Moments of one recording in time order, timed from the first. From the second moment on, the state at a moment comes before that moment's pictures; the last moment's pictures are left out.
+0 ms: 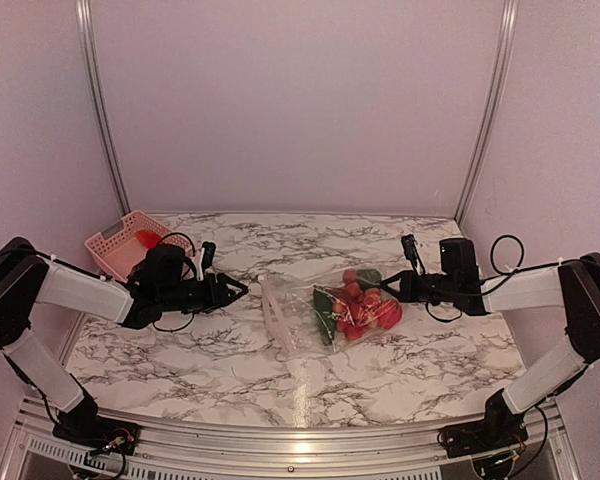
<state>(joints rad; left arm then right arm) -0.58 1.56 0.63 0.48 0.34 -0.71 0.29 1.48 0.62 0.29 -0.54 0.32</state>
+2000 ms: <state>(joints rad) -0.86 2.18 1.33 0.15 0.15 -0.69 0.36 1.69 0.66 0.36 -0.60 0.34</state>
